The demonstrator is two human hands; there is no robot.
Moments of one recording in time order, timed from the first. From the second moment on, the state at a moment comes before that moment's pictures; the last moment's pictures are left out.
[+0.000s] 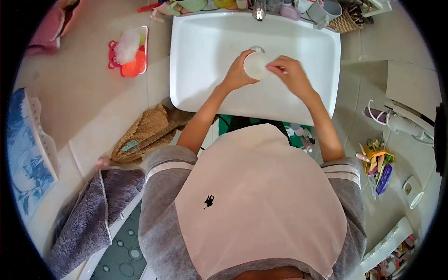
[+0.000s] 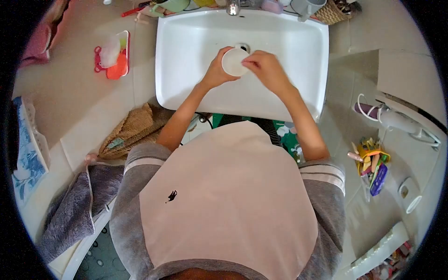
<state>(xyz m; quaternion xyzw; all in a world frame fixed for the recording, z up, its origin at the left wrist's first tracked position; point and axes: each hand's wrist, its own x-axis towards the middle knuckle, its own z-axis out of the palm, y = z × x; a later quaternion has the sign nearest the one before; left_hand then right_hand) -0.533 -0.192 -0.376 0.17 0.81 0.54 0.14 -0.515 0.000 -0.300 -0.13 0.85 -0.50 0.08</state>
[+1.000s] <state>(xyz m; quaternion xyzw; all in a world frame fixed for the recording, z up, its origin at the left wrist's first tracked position) -0.527 -0.198 -0.424 0.24 0.81 0.52 0.14 -0.543 -0.085 -0.431 -0.31 0.83 0.05 0.47</state>
